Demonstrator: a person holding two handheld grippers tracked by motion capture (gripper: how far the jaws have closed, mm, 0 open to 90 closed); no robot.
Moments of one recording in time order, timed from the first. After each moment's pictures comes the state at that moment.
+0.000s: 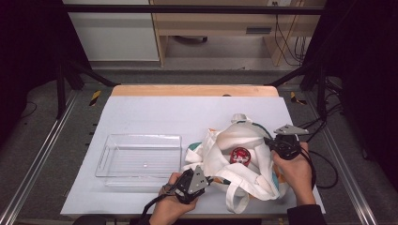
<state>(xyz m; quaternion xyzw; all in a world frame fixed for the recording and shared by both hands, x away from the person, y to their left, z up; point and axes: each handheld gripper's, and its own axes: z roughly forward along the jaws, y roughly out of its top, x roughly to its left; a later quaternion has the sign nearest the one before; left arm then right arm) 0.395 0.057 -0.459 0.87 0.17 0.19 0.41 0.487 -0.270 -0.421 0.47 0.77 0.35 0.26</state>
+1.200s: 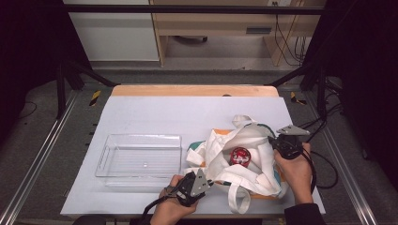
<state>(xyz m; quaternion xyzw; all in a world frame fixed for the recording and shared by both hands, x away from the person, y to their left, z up) 0.392 0.054 -0.466 0.89 0.16 0.18 0.39 0.493 -0.280 -0.432 0.49 0.75 0.33 0.29</state>
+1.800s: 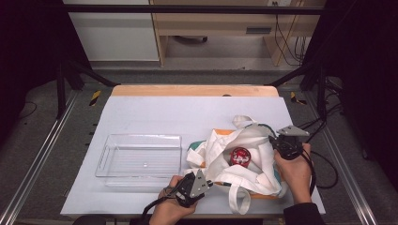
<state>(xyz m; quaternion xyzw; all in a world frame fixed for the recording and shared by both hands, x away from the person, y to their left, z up) 0.389 0.056 -0.466 0.89 0.16 0.18 0.39 0.492 -0.278 -0.433 0.49 0.74 0.33 0.31</state>
